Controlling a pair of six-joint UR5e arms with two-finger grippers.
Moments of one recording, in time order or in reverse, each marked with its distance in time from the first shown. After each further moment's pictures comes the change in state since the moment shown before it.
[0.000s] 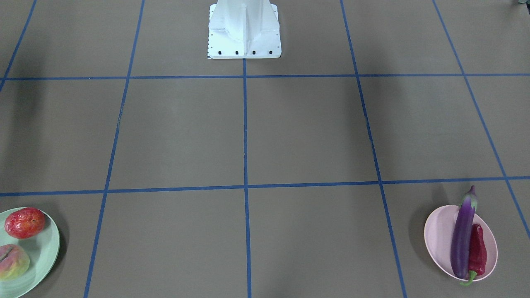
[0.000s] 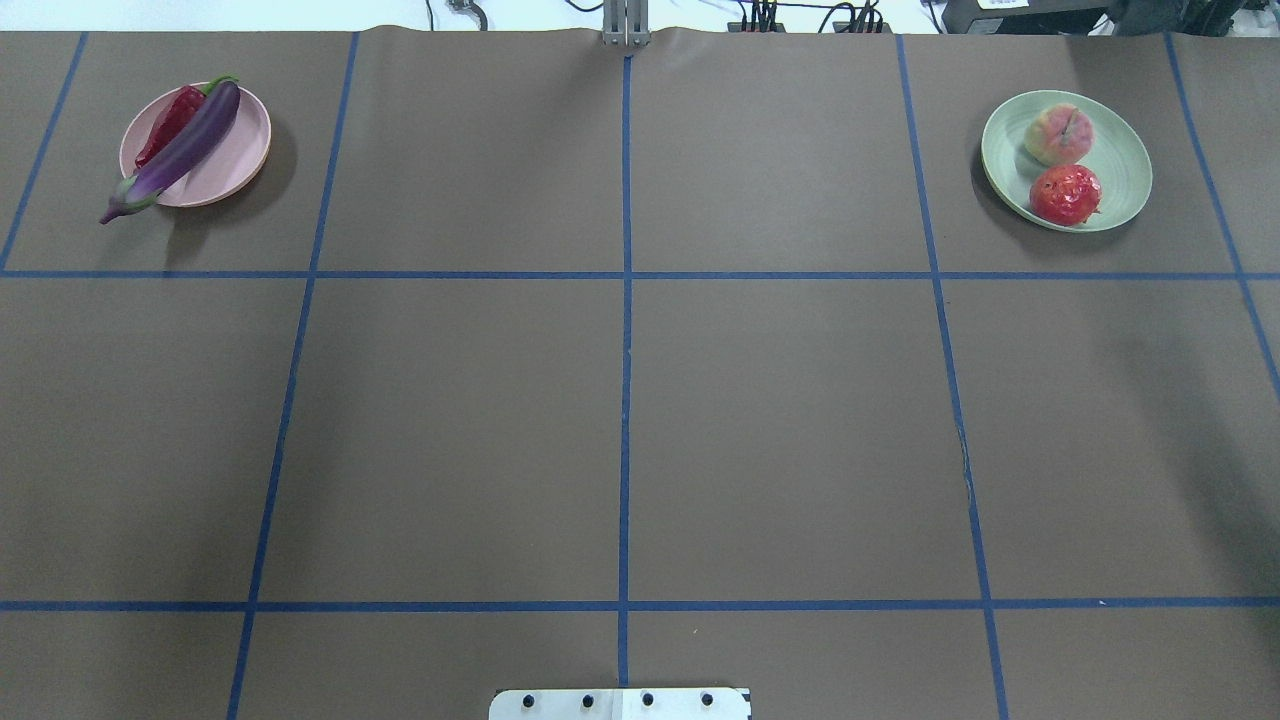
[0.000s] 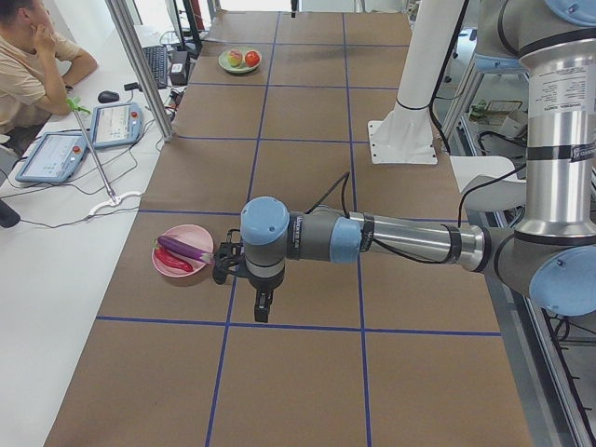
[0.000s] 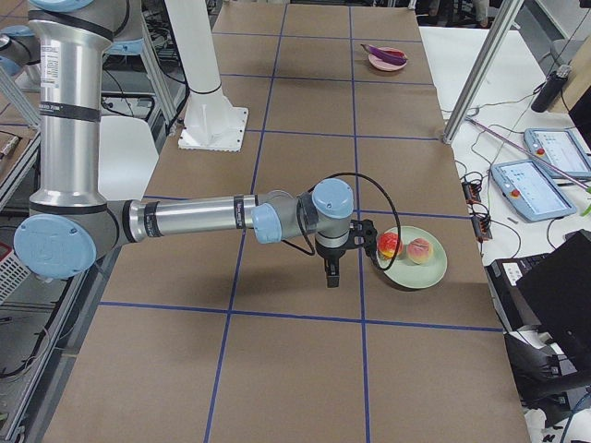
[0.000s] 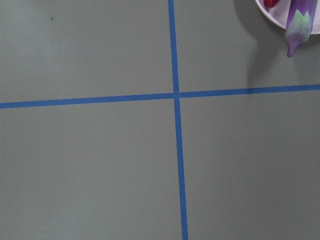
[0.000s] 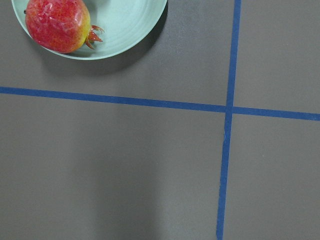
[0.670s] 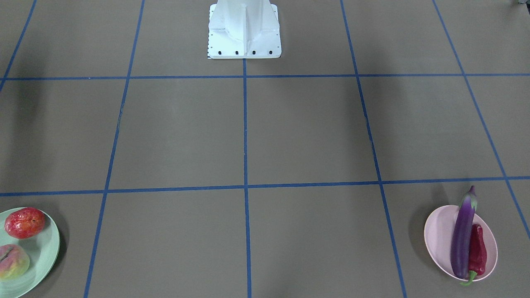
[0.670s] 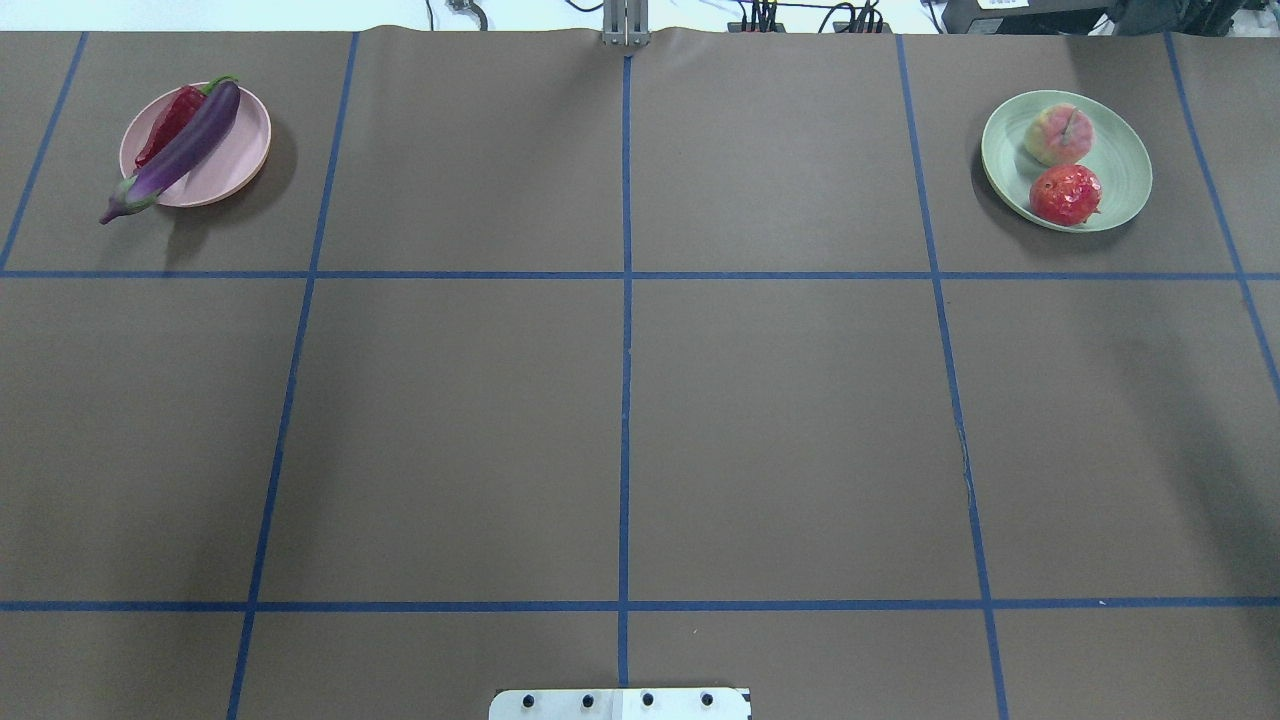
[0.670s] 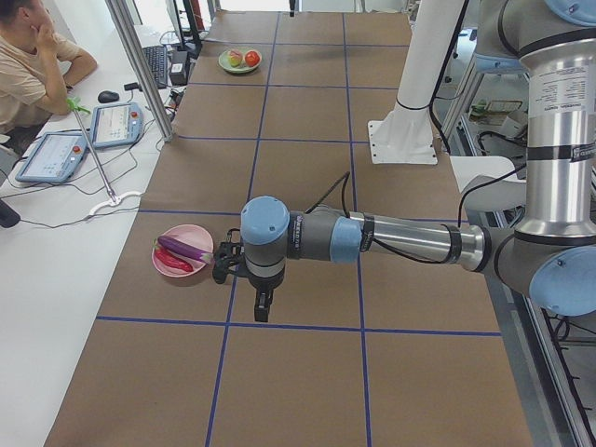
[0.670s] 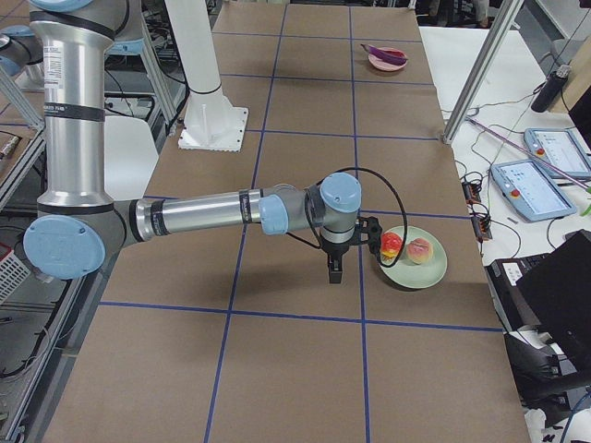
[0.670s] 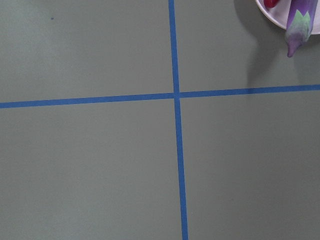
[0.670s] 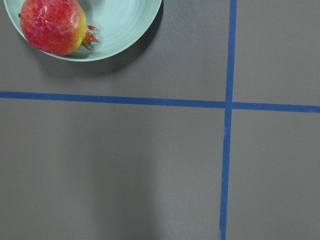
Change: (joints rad) left arm -0.001 0.000 -0.002 0.000 0.000 0.000; right arm 0.001 0.024 0.005 -0.057 -0.002 -0.003
